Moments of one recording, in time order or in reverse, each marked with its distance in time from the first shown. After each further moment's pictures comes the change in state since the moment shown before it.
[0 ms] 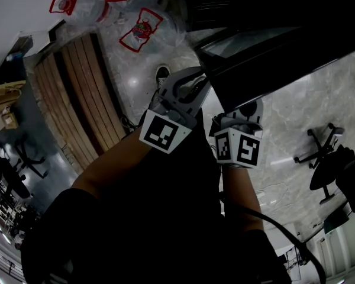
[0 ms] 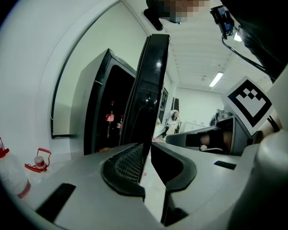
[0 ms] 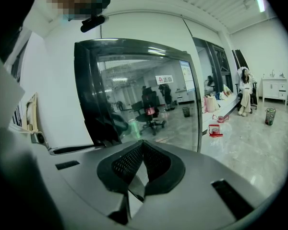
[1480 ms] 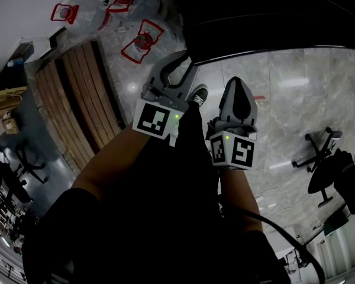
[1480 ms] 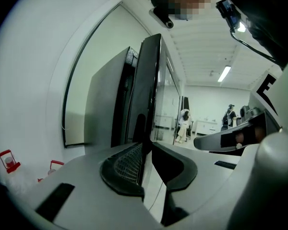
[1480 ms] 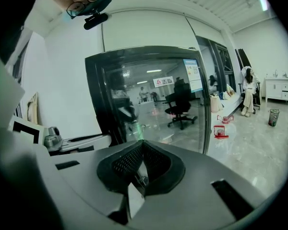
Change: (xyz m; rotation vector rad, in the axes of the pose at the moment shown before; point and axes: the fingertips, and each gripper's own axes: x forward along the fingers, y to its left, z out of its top) left arm 0.021 0.079 0.020 0.012 -0.018 0.137; right arm 0.027 0.013 0.009 -0.018 0.018 0.026
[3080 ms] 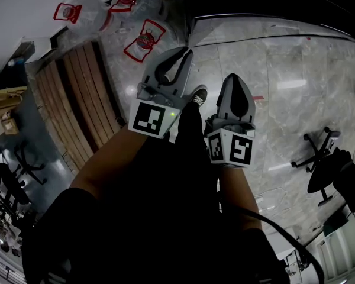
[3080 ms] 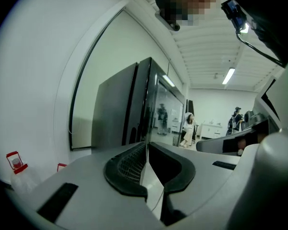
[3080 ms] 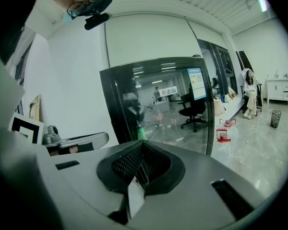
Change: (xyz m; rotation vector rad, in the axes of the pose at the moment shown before) left arm -0.023 0.012 0.030 -0.015 -0.061 0.057; right arm -0.012 0.022 0.017 0.003 -0.036 0.015
